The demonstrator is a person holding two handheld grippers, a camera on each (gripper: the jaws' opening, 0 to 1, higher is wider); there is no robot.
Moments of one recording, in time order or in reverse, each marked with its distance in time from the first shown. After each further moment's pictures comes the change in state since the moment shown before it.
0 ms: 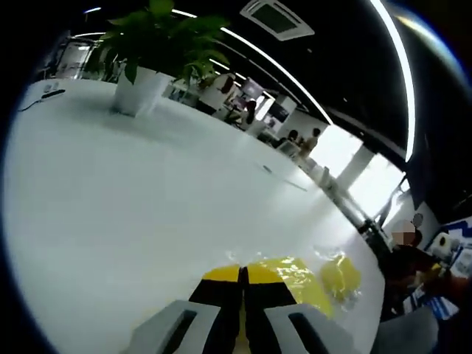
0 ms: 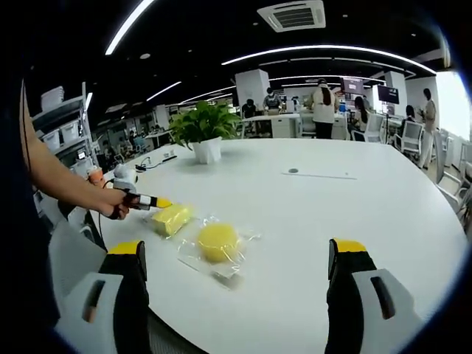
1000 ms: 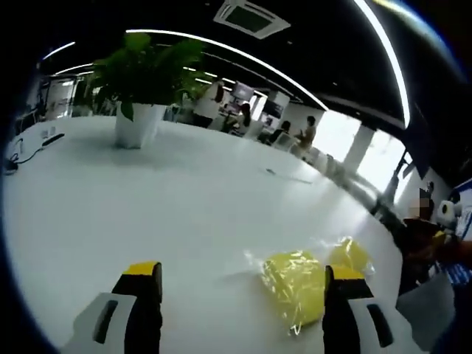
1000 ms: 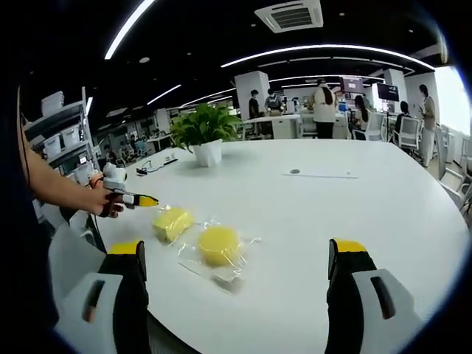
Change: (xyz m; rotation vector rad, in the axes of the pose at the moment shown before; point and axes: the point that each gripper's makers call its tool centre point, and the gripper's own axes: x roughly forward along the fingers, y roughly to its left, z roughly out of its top) left arm -0.048 0.000 0.021 0.223 -0.002 0.054; right arm 0.005 -0.002 0.003 0.017 -0.022 0.010
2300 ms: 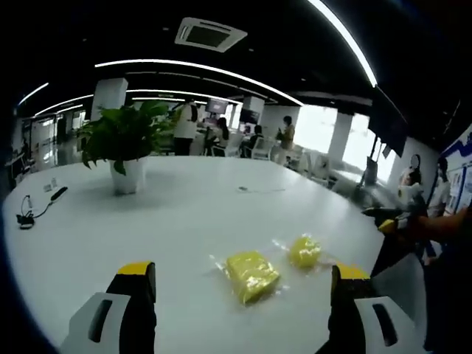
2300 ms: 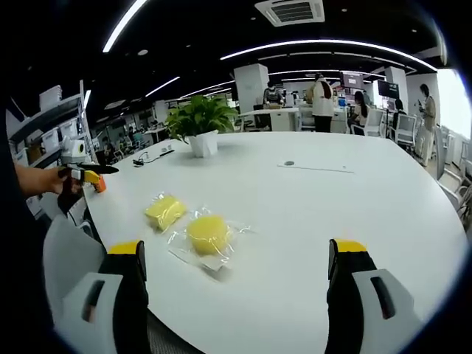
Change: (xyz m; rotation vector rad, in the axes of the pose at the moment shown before) left arm -0.108 -0.065 0.034 0.132 -0.050 -0.026; right arm -0.007 -0.018 -0.017 -0.023 0.067 -0.010
